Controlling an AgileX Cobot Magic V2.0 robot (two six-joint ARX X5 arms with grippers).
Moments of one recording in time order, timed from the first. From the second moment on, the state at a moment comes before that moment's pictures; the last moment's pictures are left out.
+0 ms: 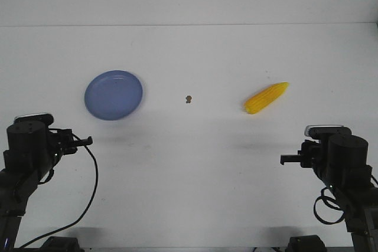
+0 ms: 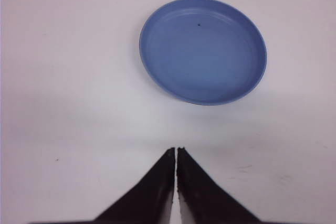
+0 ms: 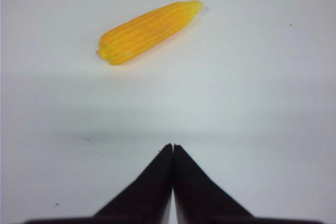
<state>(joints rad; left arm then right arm) -0.06 0.90 1.09 -0.75 -0.05 -0.16 0.05 0.80 1.05 -0.96 0.04 0.08</state>
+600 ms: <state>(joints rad) -0.06 0.90 1.09 -0.74 -0.05 -0.16 0.05 0.79 1.05 -0.96 0.04 0.08</state>
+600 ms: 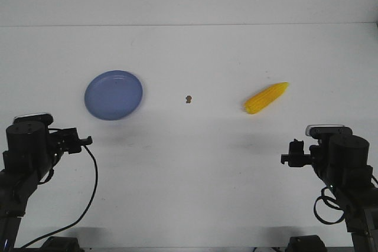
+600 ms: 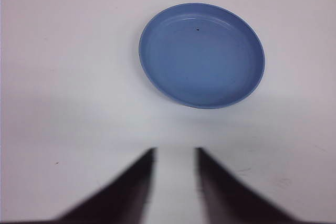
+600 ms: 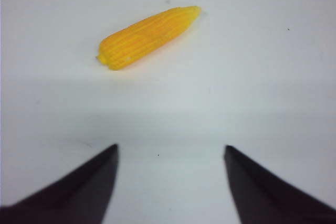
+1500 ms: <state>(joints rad) 0.12 1.42 1.18 -0.53 0.06 -0.20 0.05 0.79 1.05 -0.94 0.04 0.08</state>
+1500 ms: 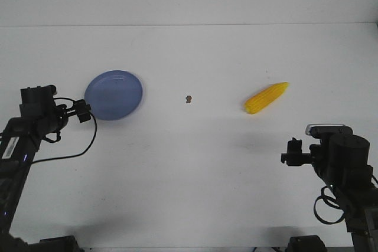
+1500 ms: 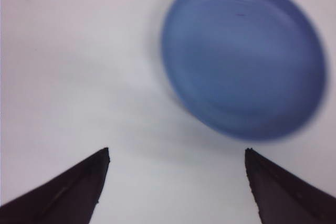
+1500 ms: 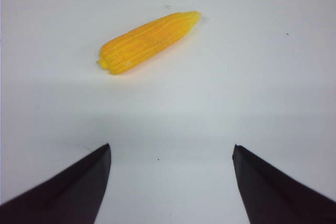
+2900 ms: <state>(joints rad) 0.13 1.93 1.48 -0.52 0.06 -0.16 0.05 0.79 1.05 -0.93 0.04 0.08</state>
